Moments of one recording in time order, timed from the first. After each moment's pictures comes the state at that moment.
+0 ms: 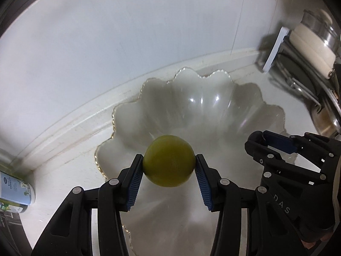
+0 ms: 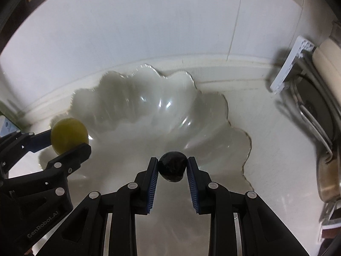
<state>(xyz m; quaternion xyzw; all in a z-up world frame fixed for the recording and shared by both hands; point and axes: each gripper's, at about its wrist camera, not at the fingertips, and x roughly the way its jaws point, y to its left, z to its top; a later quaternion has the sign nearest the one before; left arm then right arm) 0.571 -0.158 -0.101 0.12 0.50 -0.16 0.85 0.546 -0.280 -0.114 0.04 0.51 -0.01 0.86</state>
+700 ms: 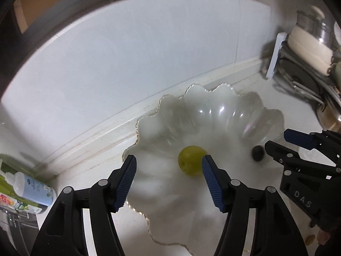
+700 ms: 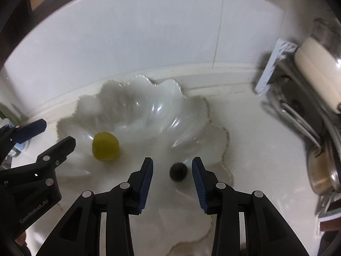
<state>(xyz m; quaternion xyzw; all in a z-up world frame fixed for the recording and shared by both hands) 0.535 -0.152 -0.063 0.15 0.43 -0.12 0.88 0.509 -0.292 -0.081 0.04 0.47 -0.03 0.88</state>
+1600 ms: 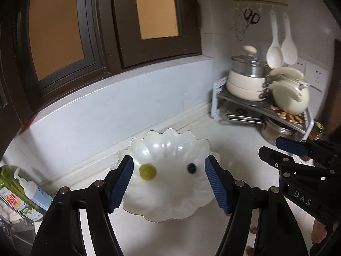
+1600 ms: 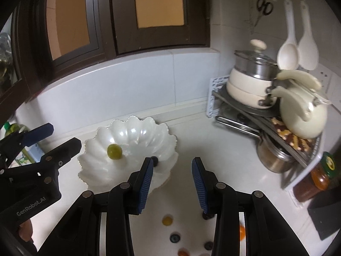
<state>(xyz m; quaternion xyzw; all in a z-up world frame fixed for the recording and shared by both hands) 0.392 -0.167 0.038 0.13 0.28 -0.22 0.92 0.346 -0.318 0.015 0.07 0.34 -0.09 0.93</state>
